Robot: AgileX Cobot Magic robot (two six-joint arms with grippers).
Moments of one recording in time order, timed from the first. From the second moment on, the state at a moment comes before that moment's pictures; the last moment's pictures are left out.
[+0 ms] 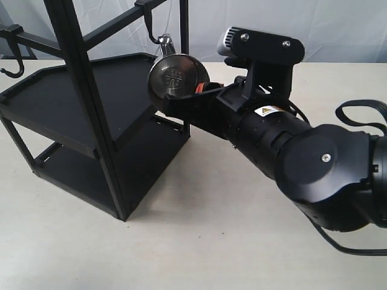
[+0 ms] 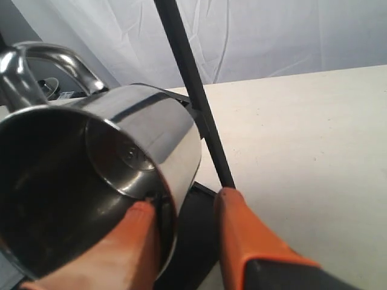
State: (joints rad) left arm 0.02 0.00 0.00 0.04 0.24 -0.01; right arm 1.03 1.48 -0.74 1.27 -0.62 -0.62
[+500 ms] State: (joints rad) left arm 0.02 0.00 0.00 0.04 0.24 -0.01; right arm 1.03 1.21 -0.74 1.51 -0.57 -1.12
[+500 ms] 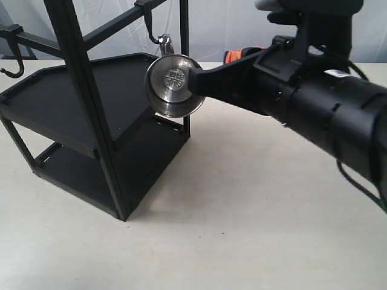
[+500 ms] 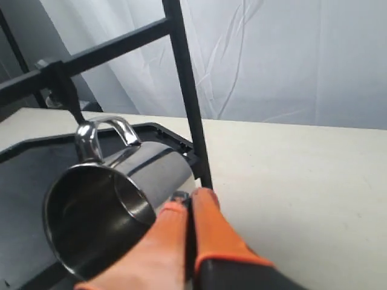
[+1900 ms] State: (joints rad) left arm 0.02 0.00 0.00 0.04 0.24 -0.01; right arm -0.18 0.34 -0.46 1.75 0.24 -1.70
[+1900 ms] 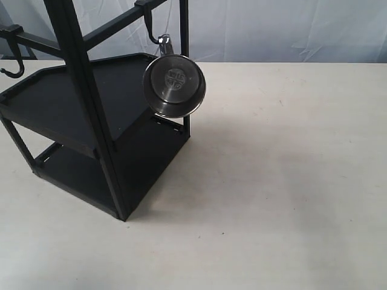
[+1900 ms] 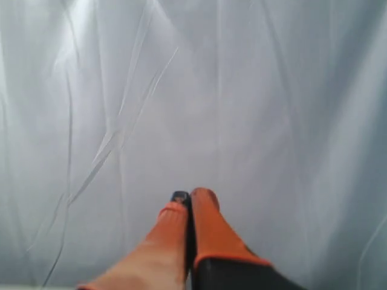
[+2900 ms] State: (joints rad) left arm 0.02 0.00 0.00 0.04 0.24 -0.01; right arm -0.10 0.06 0.00 0.18 0.32 -0.17
